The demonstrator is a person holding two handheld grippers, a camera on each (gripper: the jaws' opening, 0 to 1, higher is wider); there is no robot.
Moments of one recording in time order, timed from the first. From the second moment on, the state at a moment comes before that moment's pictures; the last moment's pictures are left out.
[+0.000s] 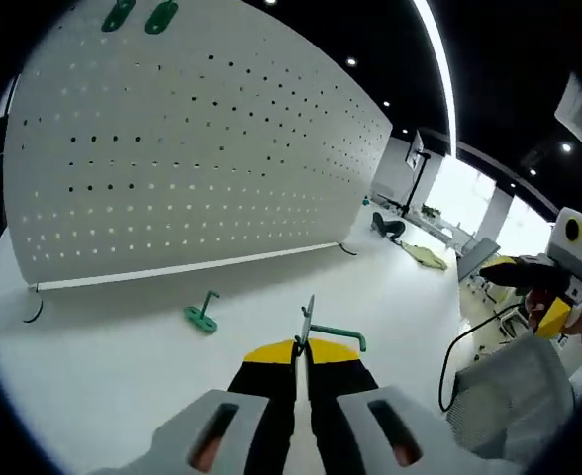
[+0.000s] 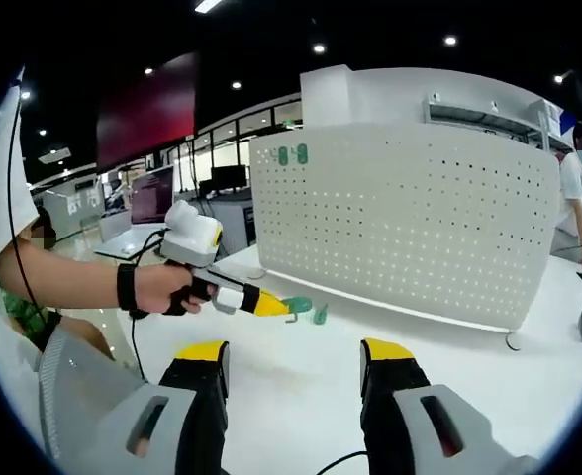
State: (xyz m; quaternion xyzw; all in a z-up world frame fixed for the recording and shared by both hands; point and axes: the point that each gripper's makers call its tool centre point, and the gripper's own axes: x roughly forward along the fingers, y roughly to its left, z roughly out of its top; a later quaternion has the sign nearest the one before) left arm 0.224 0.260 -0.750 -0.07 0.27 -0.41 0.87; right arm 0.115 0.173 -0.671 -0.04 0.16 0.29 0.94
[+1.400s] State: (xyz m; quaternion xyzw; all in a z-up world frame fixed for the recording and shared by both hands) left arm 0.155 0.237 -0.703 -0.08 0.31 -0.41 0.85; right arm 0.114 0.191 -0.666 -0.13 0.11 0.42 0.89
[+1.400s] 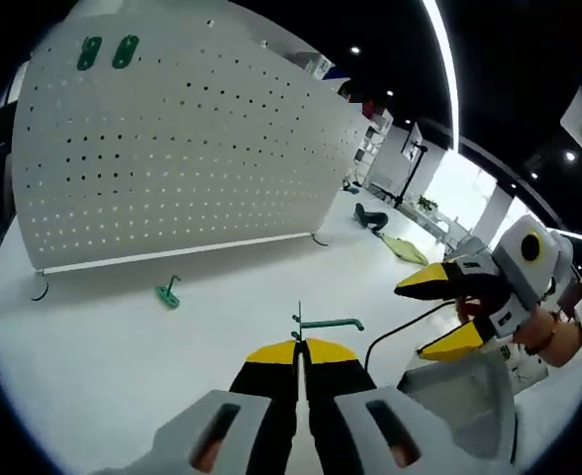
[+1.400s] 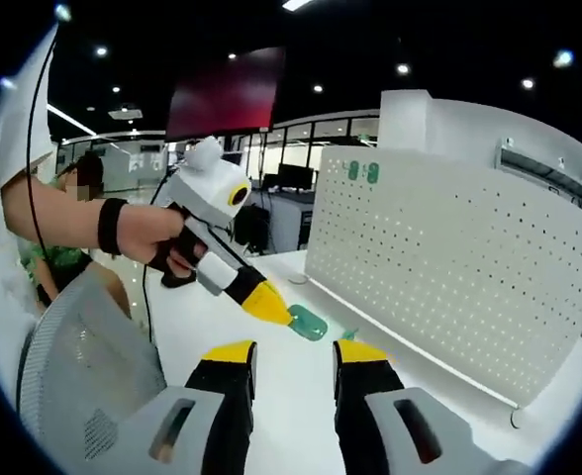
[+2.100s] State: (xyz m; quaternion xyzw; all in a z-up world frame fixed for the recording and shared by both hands) left arm 0.132 0.213 -0.694 -0.10 0.32 -0.42 0.85; right arm 0.119 0.192 -0.677 -0.20 0.10 0.44 0.87
